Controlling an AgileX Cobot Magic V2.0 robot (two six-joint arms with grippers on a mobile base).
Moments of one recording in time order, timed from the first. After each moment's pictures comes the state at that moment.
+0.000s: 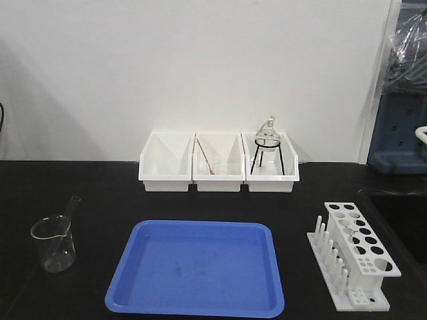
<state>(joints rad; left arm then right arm) -0.07 -0.01 0.03 -0.09 -0.09 0.12 0.03 -0.01 0.03 -0.14 0.03 0.13</state>
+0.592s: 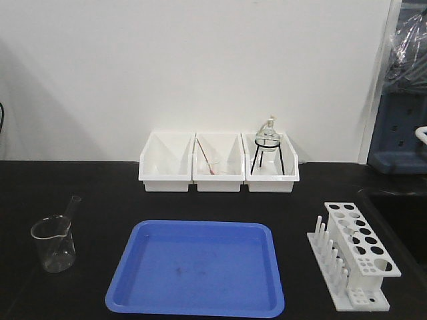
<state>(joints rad) -0.07 0.13 -0.35 -0.09 -0.02 0.15 0.03 0.11 -0.25 -0.11 0.12 0.16</state>
